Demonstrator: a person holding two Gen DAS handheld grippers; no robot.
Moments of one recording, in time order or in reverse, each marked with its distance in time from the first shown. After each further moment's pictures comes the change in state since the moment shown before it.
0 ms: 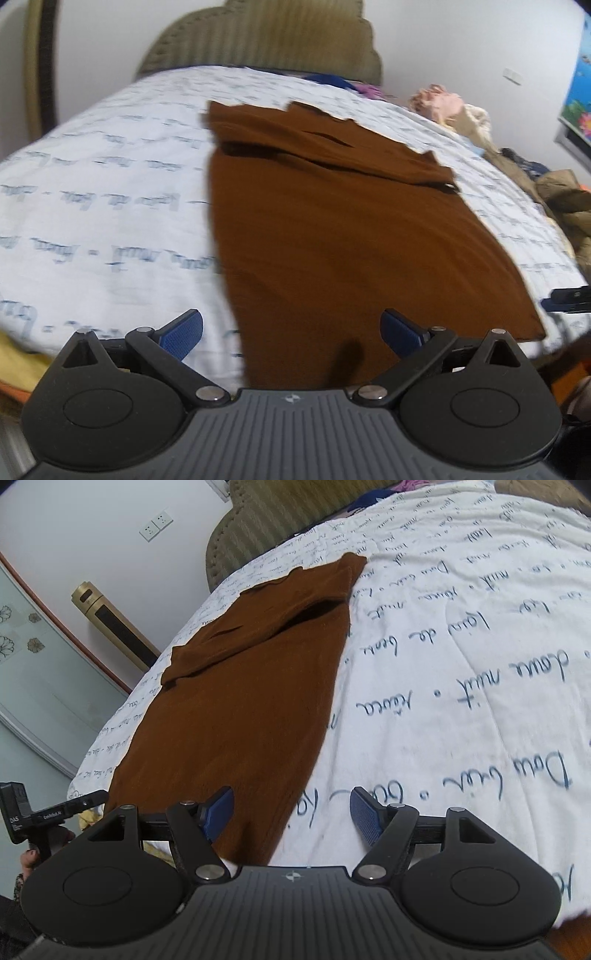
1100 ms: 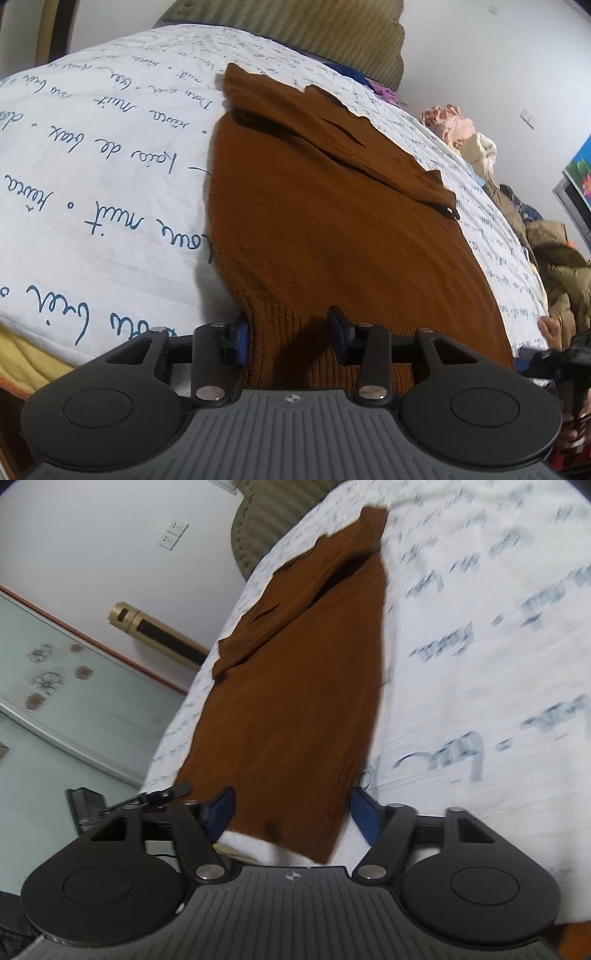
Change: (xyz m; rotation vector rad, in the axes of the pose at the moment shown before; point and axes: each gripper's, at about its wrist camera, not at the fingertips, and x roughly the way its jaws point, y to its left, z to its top) left arm 0.021 0.025 0.007 -0.227 0.062 -0.080; right arm 0.032 -0.008 -0.008 0.175 0.083 0.260
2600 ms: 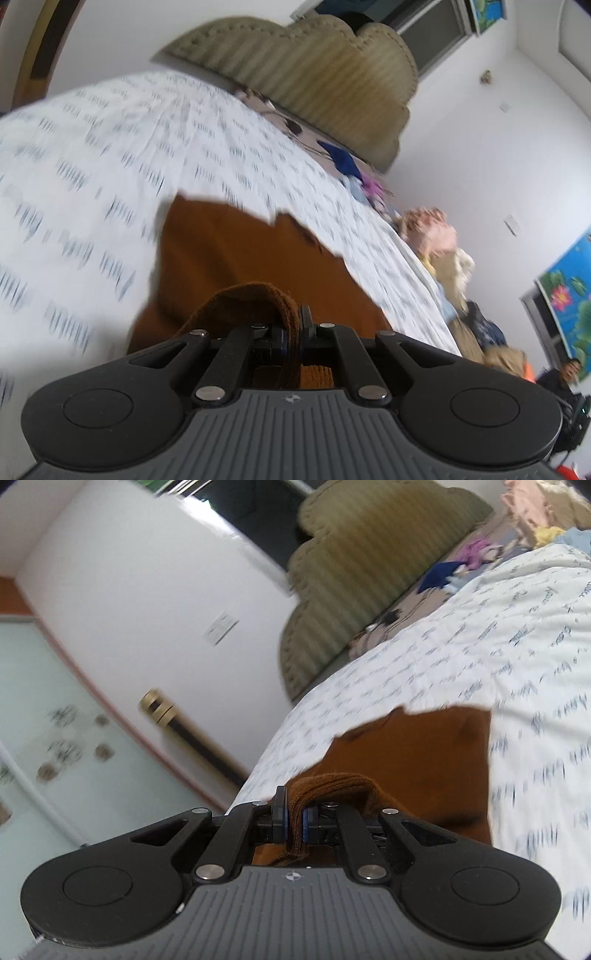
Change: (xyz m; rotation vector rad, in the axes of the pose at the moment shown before) left arm 0.060 -0.013 0.192 -0.211 -0.183 -0.126; right arm 0.025 0.079 0.189 -0.158 -0.357 0.040
